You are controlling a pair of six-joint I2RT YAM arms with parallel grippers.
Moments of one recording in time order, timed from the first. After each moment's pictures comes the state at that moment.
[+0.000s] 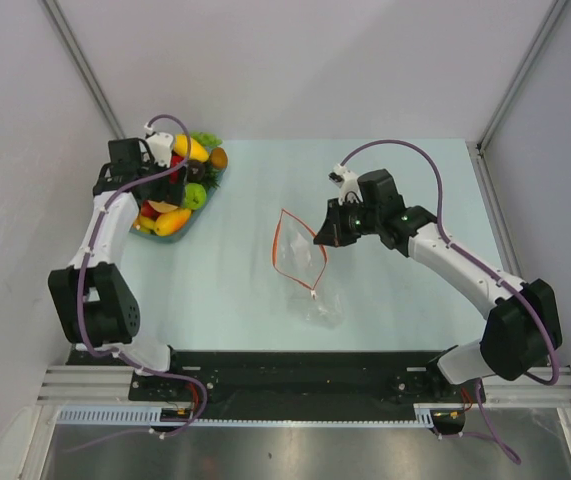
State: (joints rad) left arm 0.12 1.56 1.37 -0.50 0.19 0.33; right arm 0.54 1.43 1.16 -0.38 -0.47 0.33
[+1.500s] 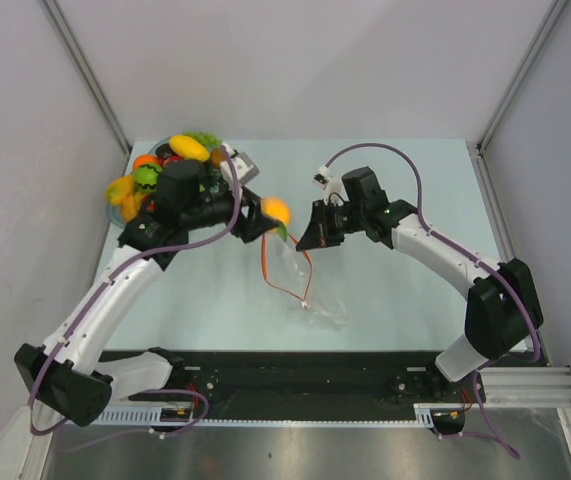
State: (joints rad) left arm -0.44 1.16 1.24 -0.44 0.55 0.14; right arm 0.57 1.57 1.22 -0.36 -0.65 0.47
